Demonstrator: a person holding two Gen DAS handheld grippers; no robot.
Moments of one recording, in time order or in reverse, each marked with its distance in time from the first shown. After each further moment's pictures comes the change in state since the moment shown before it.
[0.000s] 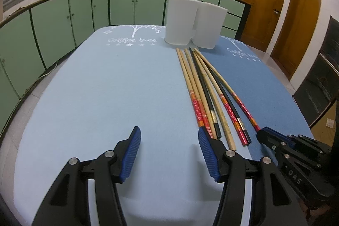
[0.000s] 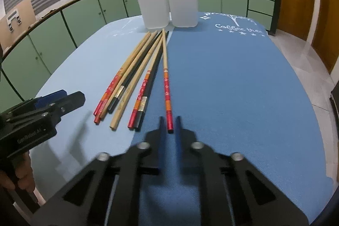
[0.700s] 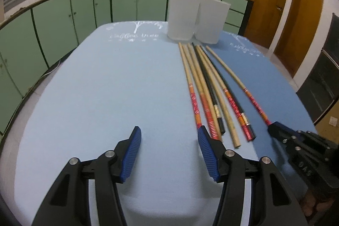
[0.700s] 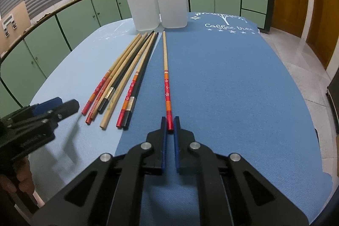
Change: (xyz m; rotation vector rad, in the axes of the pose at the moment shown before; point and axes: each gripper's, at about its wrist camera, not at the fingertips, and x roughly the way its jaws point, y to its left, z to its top) left arm 0.000 -0.002 -0.004 0.011 0.011 0.031; right arm -0.004 -0.012 -0.001 0.032 -0.004 -0.030
